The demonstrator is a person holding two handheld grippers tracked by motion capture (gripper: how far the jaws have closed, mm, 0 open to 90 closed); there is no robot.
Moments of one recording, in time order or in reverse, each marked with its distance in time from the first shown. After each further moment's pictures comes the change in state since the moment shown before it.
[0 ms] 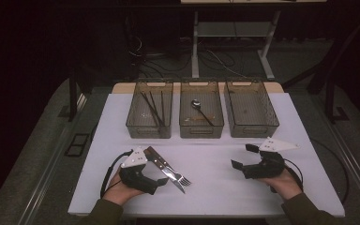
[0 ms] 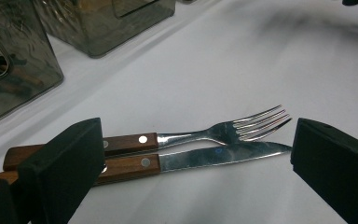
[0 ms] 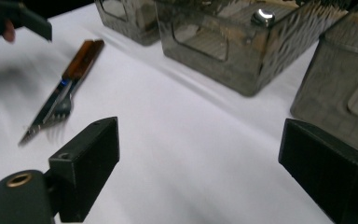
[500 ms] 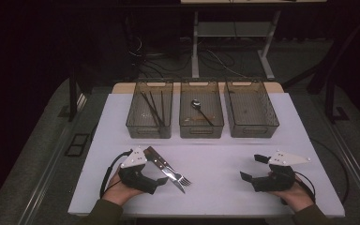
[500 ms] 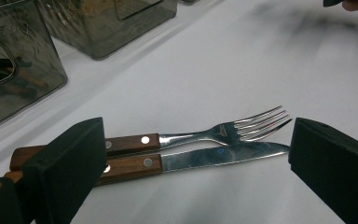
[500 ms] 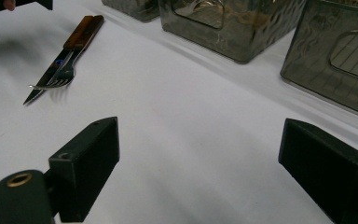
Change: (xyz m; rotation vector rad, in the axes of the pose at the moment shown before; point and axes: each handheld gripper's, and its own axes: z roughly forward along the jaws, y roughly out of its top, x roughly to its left) left arm 0.000 0.003 -0.002 0.009 0.011 0.016; right arm 0.000 -0.027 -0.023 0.014 -0.018 -0.007
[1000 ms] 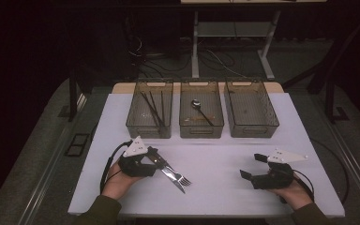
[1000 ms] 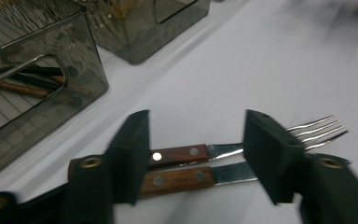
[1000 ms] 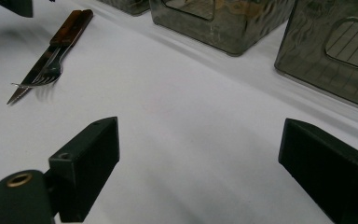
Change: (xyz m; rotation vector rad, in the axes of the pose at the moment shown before) left arm 0.025 0.014 0.009 0.051 0.058 0.021; right arm -0.005 -0.001 0.006 0.020 -0.012 0.016
